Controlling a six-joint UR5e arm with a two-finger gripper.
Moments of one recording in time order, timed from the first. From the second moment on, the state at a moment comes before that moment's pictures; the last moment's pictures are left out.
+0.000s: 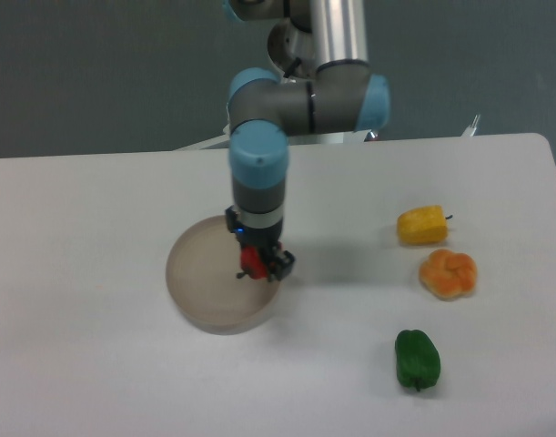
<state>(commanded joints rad) 2.32 -1.98 -1.47 -1.20 1.49 1.05</state>
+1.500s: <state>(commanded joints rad) 2.51 -2.02 -1.37 -1.32 1.55 1.47</state>
